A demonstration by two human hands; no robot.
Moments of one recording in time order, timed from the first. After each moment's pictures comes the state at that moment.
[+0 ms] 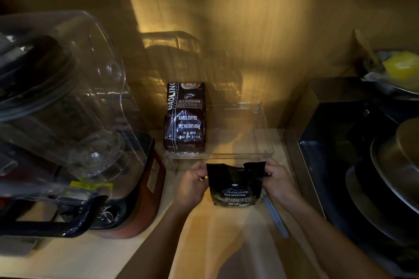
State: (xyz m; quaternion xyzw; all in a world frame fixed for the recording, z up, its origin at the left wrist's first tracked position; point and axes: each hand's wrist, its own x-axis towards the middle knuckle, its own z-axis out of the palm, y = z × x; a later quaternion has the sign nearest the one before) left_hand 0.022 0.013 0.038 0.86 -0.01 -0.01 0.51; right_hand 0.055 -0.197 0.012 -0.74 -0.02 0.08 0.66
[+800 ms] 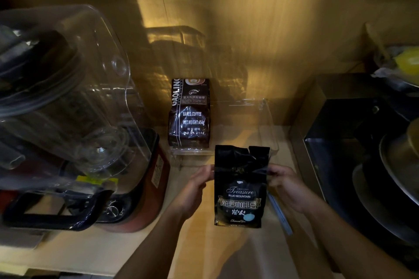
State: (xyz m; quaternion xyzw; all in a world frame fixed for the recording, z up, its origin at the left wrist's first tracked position) left_hand 0.009 0.027 0.019 0.67 0.06 -0.17 0.72; right_hand 0.045 -0.212 0.024 -0.65 0.02 0.25 0.72
